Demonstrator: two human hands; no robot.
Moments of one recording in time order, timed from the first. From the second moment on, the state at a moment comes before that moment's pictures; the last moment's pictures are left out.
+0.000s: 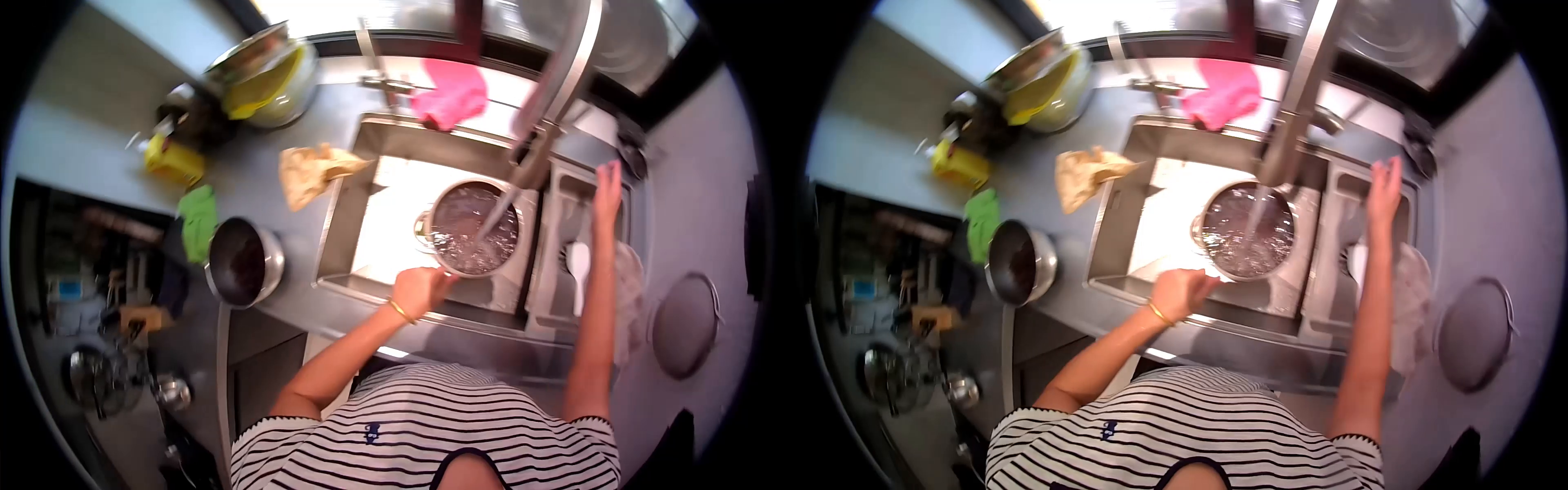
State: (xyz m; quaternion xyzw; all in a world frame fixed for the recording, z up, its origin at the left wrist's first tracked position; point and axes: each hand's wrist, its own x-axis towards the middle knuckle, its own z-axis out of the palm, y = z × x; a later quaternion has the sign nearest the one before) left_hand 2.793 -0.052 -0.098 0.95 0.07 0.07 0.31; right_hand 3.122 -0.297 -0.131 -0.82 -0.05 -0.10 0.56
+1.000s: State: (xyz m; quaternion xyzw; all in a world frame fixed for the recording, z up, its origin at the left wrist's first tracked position) left_hand 2.774 -0.034 -0.109 0.89 -0.01 0.06 0.45; right_hand 2.815 -0.146 -0.083 -0.34 0.15 0.42 0.83
